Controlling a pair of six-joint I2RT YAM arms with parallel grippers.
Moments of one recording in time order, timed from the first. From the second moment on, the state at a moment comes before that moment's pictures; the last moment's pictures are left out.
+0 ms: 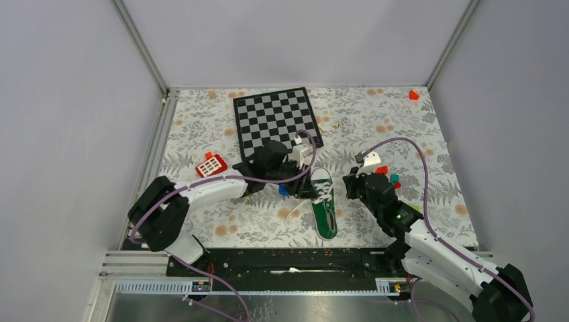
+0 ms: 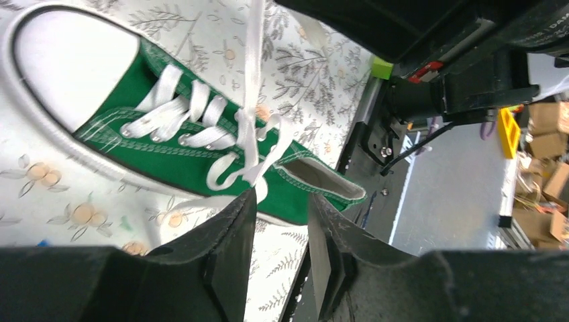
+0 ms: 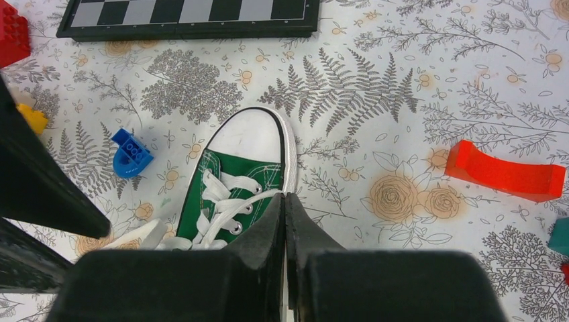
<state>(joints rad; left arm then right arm) -0.81 1.57 0.92 0.05 0.63 -0.39 0.65 0.75 0.36 0.00 0.25 0.26</state>
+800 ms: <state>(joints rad) -0.92 1.57 0.72 0.04 0.11 -0.30 0.65 0.68 0.36 -0.05 0.24 0.27</state>
